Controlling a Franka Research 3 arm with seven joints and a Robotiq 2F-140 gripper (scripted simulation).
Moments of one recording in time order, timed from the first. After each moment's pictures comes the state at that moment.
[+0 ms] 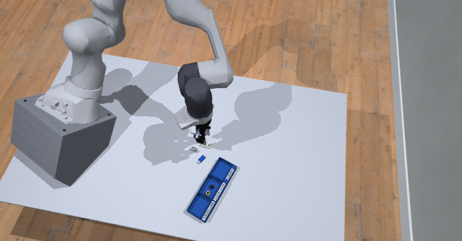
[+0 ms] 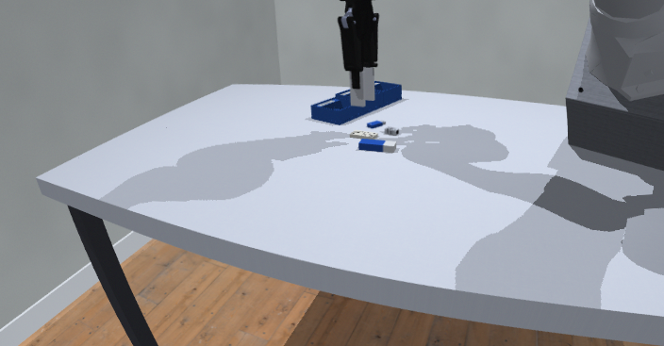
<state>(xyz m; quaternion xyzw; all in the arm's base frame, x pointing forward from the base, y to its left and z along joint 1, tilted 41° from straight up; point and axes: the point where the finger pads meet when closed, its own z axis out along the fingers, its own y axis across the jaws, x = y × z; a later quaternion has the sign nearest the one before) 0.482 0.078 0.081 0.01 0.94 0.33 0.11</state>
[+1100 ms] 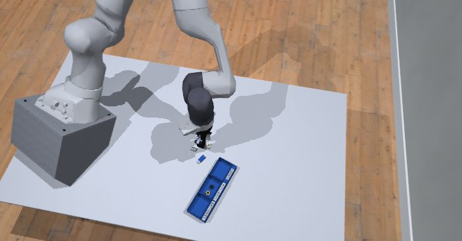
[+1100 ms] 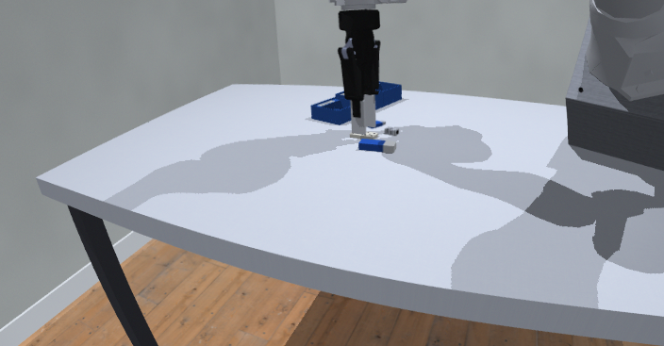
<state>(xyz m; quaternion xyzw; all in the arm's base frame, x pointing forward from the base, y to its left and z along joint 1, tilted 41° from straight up) 0.493 0.113 0.040 0.02 0.94 0.34 0.10</state>
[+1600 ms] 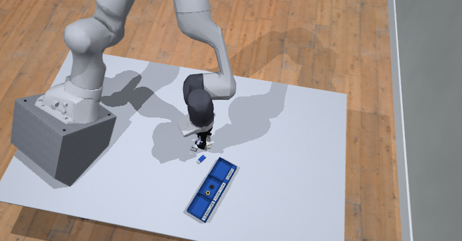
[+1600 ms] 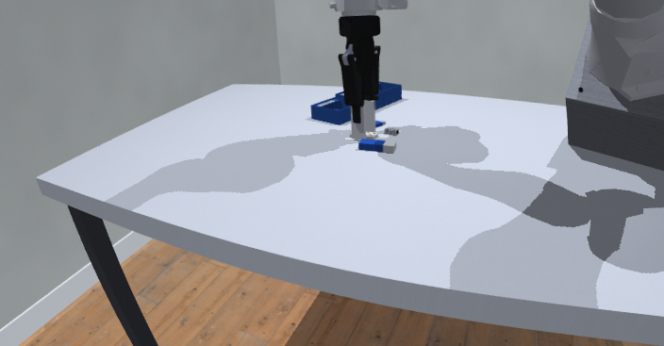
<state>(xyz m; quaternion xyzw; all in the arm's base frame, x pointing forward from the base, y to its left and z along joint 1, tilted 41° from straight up) 0.496 0.119 0.031 0.02 0.94 0.33 0.10</state>
